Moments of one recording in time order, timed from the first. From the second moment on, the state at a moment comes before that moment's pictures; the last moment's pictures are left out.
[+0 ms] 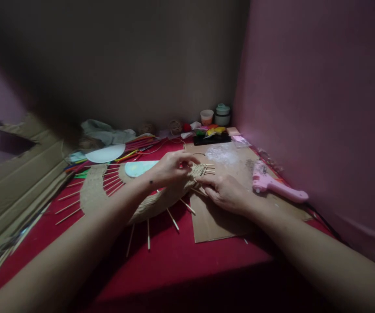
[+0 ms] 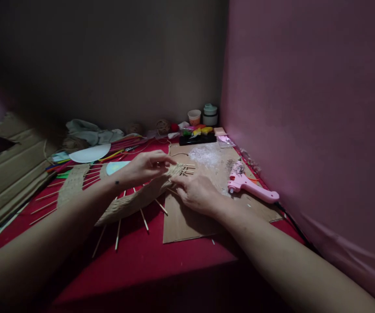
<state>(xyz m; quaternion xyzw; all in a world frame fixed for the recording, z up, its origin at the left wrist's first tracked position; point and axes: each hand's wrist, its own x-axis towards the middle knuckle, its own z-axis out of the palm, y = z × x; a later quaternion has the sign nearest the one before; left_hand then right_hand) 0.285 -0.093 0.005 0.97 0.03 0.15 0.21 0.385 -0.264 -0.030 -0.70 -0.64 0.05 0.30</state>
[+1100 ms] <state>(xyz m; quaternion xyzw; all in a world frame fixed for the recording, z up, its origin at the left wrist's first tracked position) 0.269 -0.103 -0.032 0.97 -0.09 0.12 0.21 0.405 -0.275 -0.020 -0.83 -0.54 -0.13 -0.04</state>
